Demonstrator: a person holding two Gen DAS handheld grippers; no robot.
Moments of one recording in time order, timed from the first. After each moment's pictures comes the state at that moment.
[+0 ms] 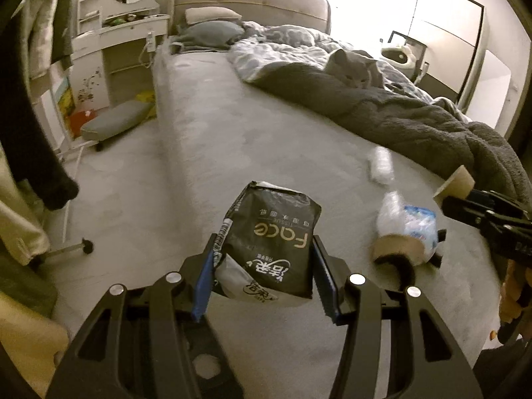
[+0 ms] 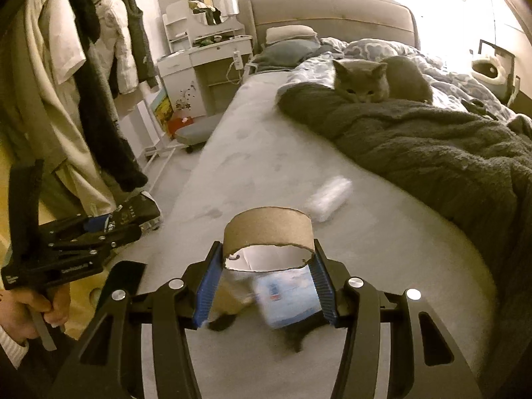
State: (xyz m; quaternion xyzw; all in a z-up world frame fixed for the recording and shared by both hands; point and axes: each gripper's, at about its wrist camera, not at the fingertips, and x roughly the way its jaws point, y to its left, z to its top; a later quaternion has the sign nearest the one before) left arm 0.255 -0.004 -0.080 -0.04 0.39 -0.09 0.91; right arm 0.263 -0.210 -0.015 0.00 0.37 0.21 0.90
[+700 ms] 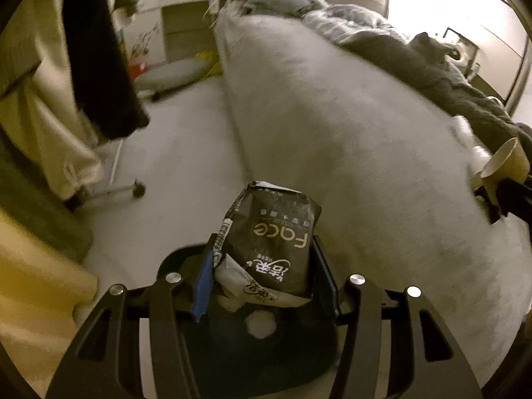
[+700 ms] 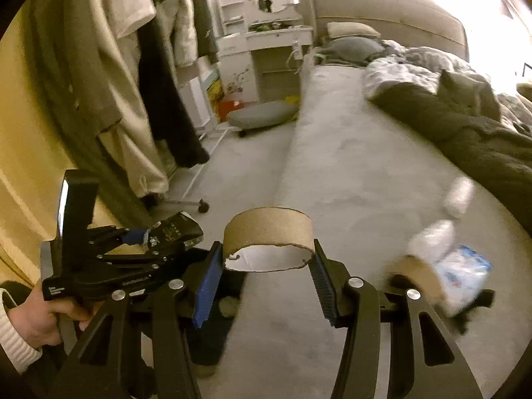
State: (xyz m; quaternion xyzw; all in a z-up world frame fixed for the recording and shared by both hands) left arm 0.205 0.113 -0.139 -0.06 0.46 0.01 0.89; right arm 0.219 -0.065 -0.031 -0.03 0.37 0.29 0.88
